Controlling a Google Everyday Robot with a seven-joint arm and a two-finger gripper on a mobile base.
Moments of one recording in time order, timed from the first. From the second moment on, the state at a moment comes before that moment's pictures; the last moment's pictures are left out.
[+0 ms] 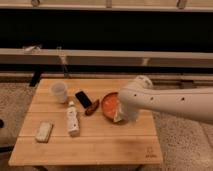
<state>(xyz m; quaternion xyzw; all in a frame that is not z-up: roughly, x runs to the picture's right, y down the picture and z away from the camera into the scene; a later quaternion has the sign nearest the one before) 0.077 0.160 0.706 -0.20 0.21 0.75 0.60</state>
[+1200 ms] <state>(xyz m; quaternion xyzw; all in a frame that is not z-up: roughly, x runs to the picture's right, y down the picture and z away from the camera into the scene) -0.044 0.182 0.684 -0.22 0.18 0.67 0.68</state>
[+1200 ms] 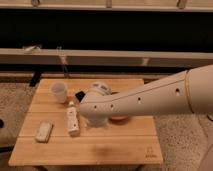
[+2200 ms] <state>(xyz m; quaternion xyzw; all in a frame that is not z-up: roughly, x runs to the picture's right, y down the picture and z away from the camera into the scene) -0.105 0.198 0.653 -0.22 0.15 0.59 0.76</state>
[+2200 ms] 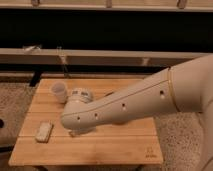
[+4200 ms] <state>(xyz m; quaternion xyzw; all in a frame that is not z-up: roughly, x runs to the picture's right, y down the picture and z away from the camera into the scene) -0.339 0.256 0.680 -0.30 0.13 0.48 0.81</state>
